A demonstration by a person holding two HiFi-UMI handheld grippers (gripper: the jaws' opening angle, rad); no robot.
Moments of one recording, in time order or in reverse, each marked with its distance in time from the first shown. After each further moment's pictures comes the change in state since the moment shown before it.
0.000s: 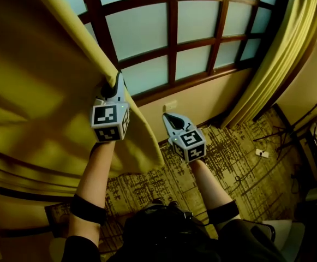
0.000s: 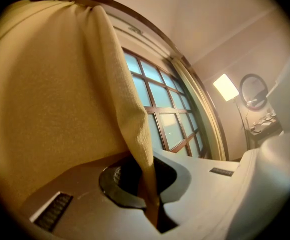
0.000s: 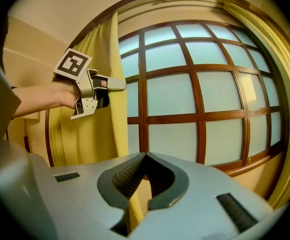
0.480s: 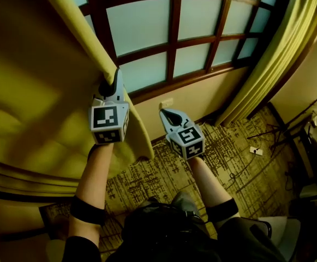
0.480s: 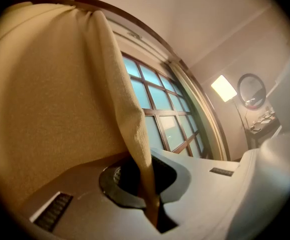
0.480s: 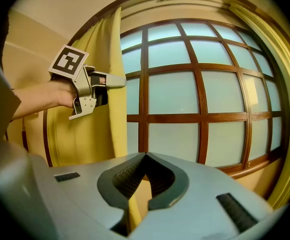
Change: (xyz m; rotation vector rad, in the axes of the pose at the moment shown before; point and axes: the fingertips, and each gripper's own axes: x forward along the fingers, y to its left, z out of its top) left arm -0.001 0.001 0.000 -0.005 -0.039 -0.026; right arm 0.018 0.006 0.005 -0.036 0.030 -0.010
